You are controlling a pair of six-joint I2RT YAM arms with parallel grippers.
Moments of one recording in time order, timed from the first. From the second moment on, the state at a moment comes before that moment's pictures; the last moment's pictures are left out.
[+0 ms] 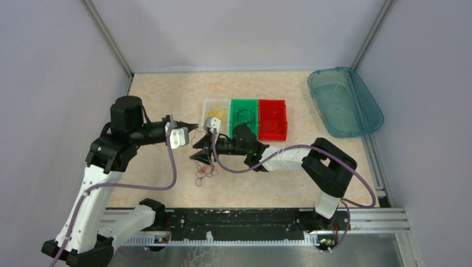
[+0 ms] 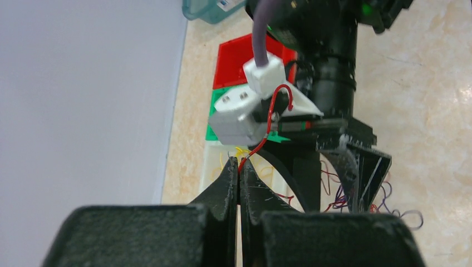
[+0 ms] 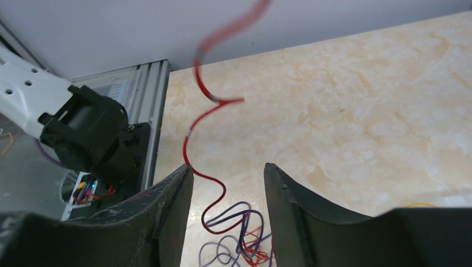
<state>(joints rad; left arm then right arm) -0.38 0.92 1.26 -0.81 0.77 1.06 0.99 1.69 0.92 0.77 -0.52 0.13</state>
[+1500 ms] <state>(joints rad) -0.38 0.92 1.56 0.05 0.62 0.83 1.00 1.82 0.67 1.18 -0.37 0.37</state>
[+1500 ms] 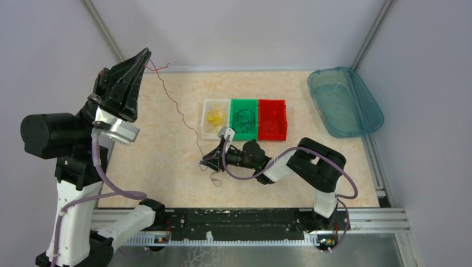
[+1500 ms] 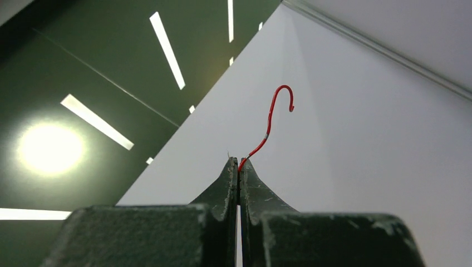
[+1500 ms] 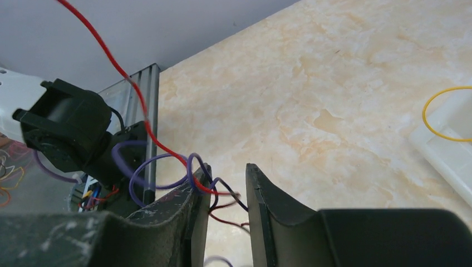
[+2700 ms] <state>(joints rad) -0.38 1.11 1.88 0.31 0.62 1.03 1.00 1.81 0.42 1.22 -0.27 0.33</state>
